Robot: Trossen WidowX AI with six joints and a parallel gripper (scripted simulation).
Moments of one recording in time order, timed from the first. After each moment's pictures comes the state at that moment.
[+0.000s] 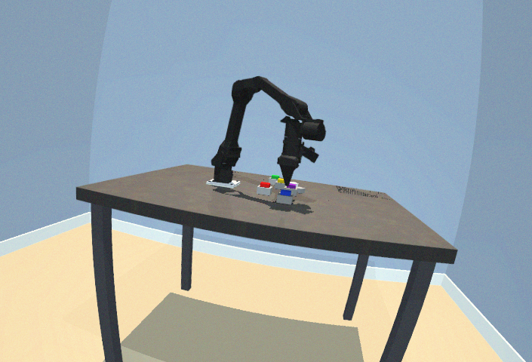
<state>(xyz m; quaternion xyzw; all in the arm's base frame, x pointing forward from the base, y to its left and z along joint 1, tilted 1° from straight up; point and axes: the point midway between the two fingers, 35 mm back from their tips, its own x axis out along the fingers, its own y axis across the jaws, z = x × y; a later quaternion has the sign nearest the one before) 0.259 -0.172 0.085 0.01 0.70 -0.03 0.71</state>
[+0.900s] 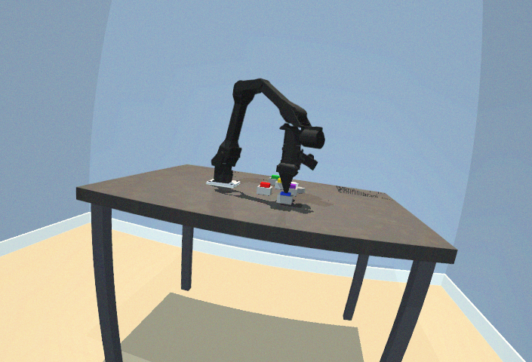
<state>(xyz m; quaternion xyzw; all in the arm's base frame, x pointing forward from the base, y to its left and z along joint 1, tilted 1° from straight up) 0.259 -0.173 0.061 0.01 0.70 -0.03 0.71</state>
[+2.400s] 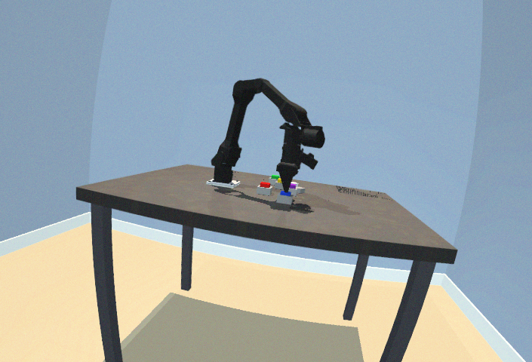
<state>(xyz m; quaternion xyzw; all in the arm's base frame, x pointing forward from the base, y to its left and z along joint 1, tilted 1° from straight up) 0.259 -0.173 0.063 0.01 0.70 -0.03 0.71</state>
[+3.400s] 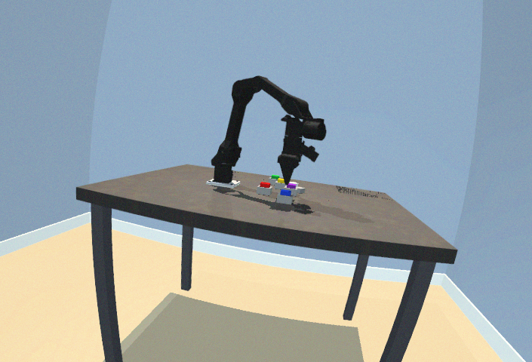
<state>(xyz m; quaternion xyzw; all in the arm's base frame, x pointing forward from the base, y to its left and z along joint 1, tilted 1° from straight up) 0.258 -0.170 0.089 0.01 0.71 -0.03 0.71</state>
